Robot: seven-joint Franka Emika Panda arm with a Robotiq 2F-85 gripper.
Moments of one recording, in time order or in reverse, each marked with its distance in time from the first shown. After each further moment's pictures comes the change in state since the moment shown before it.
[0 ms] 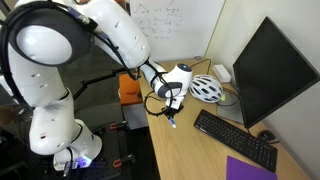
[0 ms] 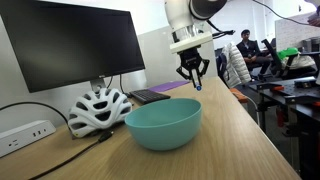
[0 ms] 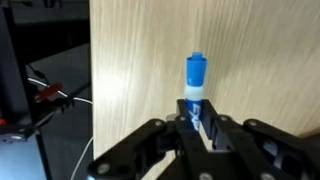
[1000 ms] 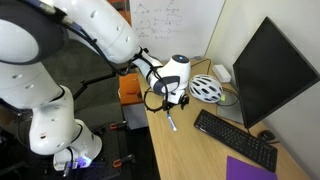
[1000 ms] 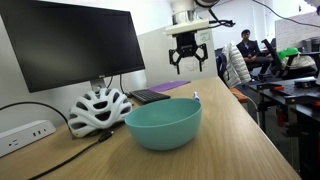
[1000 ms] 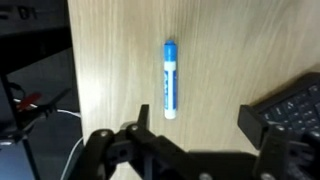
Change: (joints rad) arm 0.000 -0.148 -0.004 -0.055 0.004 0.064 0.052
